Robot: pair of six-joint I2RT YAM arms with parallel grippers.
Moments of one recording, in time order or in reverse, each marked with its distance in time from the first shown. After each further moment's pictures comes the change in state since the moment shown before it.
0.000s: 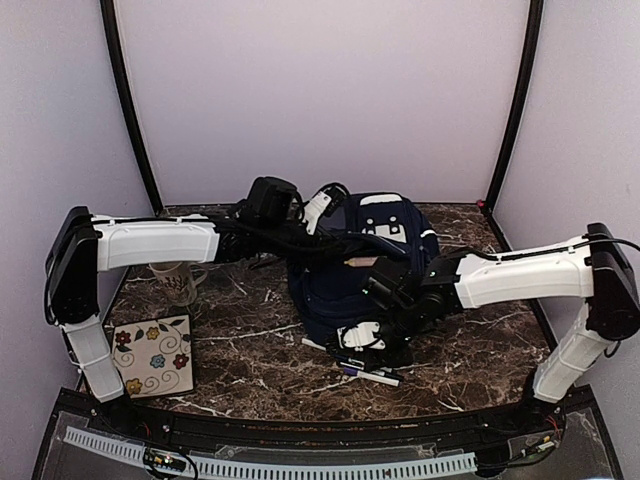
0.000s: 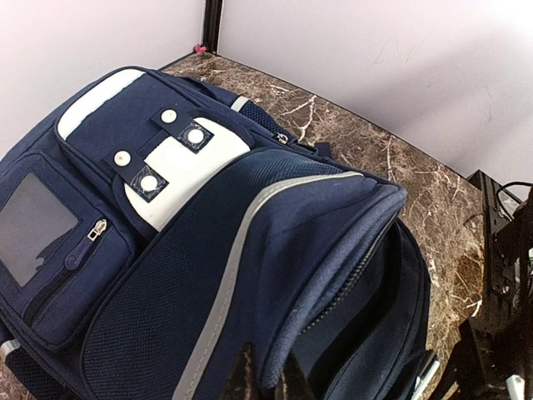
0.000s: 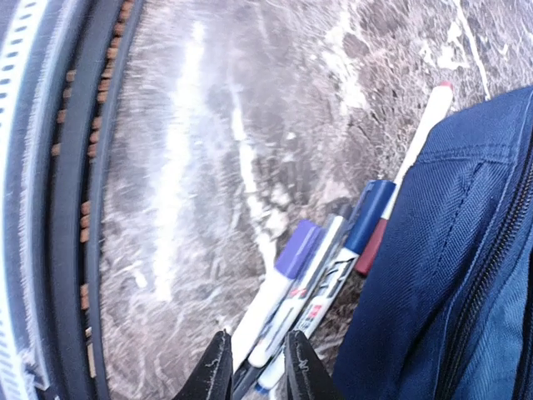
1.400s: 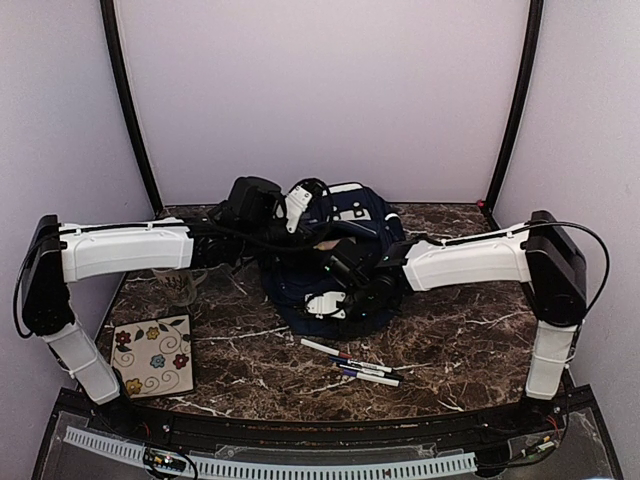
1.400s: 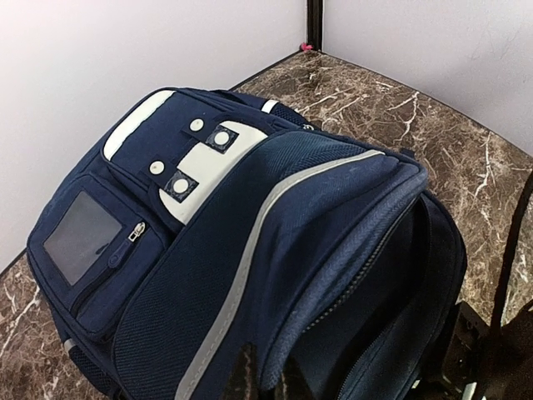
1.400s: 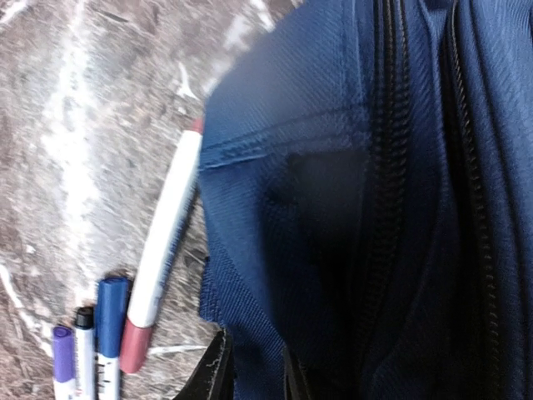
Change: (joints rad) left arm -0.024 -0.160 -0.109 -0.052 -0.384 0.092; right arm -0.045 0.309 0.285 0.126 0.270 0.043
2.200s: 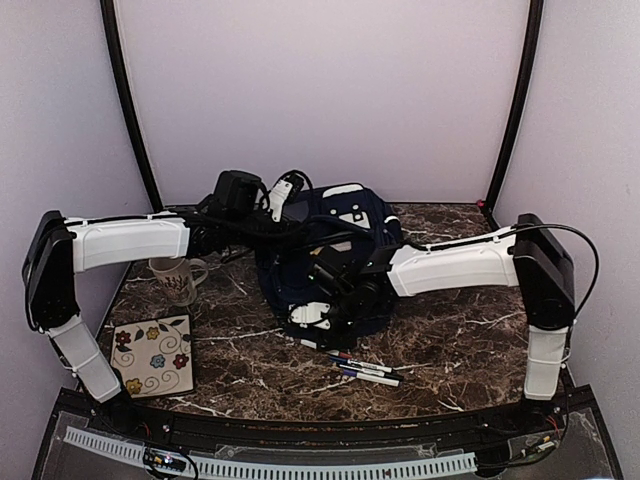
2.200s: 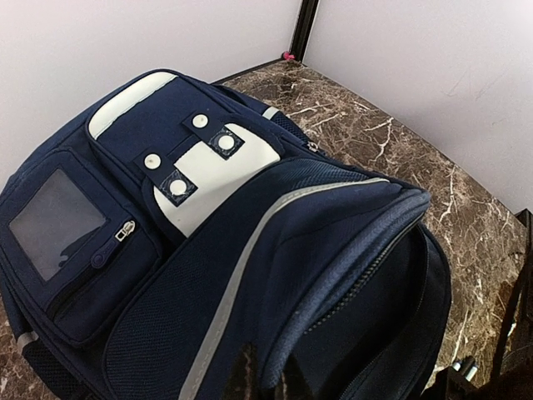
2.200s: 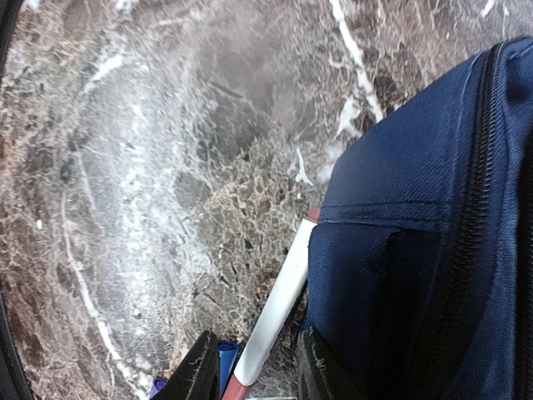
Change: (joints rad) left arm 0.153 0.031 -0.018 0.062 0.291 -0.130; right arm 0.062 0.050 0.076 -0.047 -0.185 0.084
